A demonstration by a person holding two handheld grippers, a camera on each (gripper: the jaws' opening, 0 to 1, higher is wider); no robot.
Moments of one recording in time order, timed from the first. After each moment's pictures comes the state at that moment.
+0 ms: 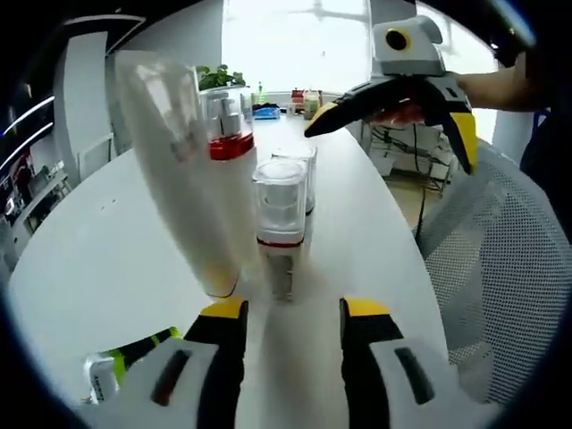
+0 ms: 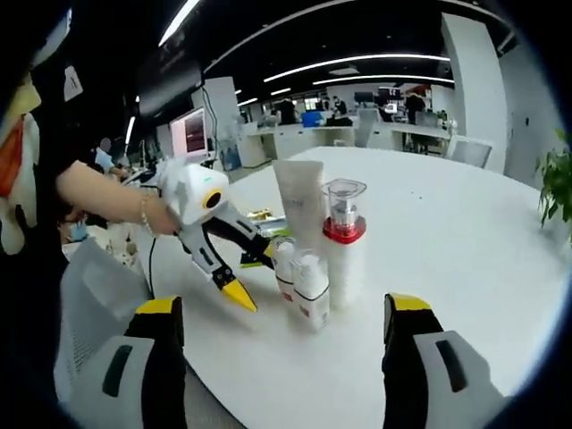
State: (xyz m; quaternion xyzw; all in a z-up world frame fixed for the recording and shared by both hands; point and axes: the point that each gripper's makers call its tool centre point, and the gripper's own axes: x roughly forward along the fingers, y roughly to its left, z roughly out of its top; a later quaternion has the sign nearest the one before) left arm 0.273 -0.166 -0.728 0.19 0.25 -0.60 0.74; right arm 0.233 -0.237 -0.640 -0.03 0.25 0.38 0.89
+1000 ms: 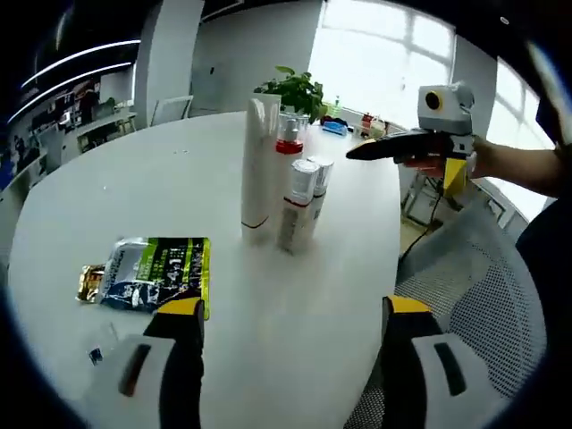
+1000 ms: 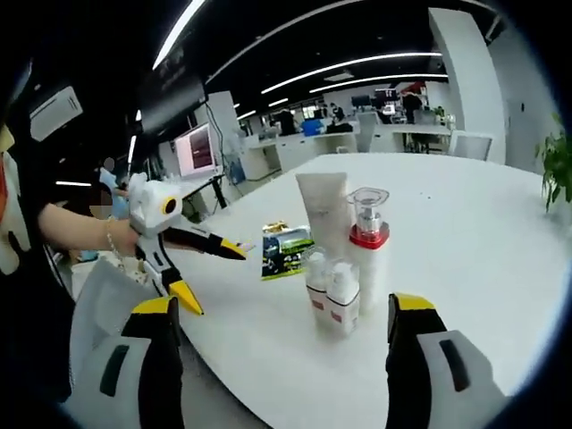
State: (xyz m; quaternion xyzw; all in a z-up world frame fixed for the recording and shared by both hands) left arm 0.222 -0.076 -0.693 0.07 0.31 -0.46 0.83; right arm 0.220 -0.216 -0.632 0.01 0.24 0.39 0.89
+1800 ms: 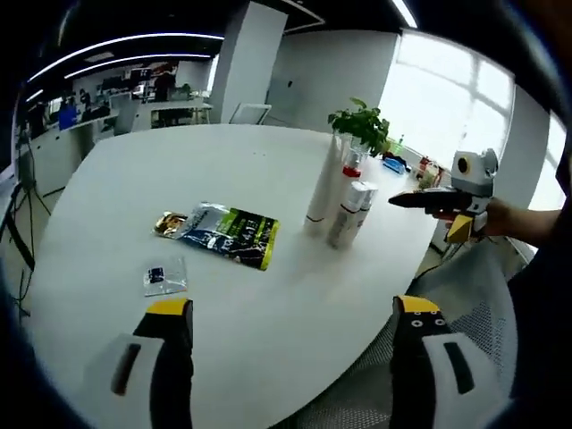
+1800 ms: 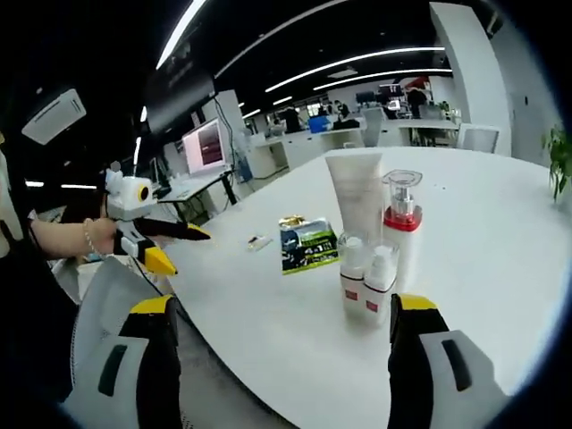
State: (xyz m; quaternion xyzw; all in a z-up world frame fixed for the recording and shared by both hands) left arm 0.191 0.009 -0.655 -0.02 0.31 -0.31 0.90; right arm 0.201 -0.186 -0.642 0.02 0.24 0.40 0.89
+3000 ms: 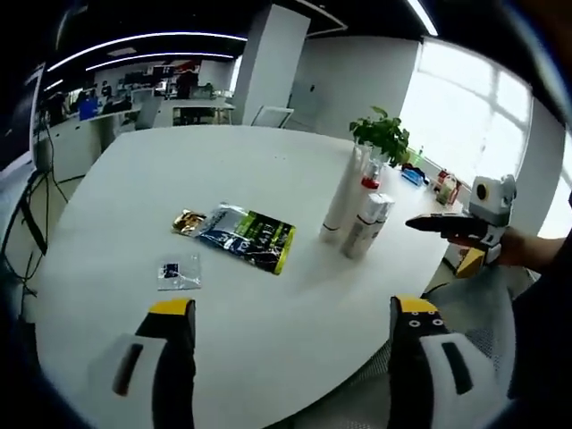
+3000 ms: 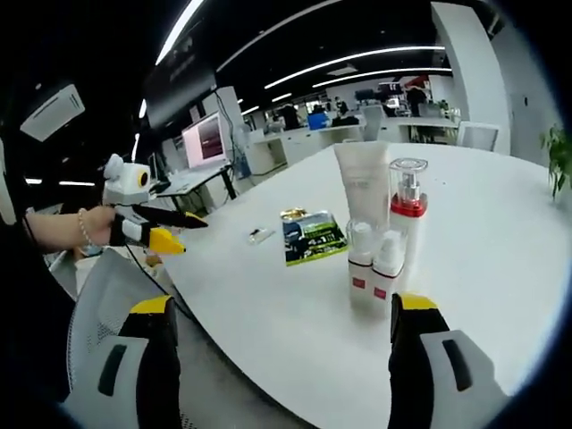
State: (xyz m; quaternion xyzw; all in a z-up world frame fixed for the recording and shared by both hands) left arm 0.208 0.014 -0.657 -0.06 0.31 -0.26 0.91; right arm 0.186 -0.181 -0.652 0.01 0.25 0.40 0.88
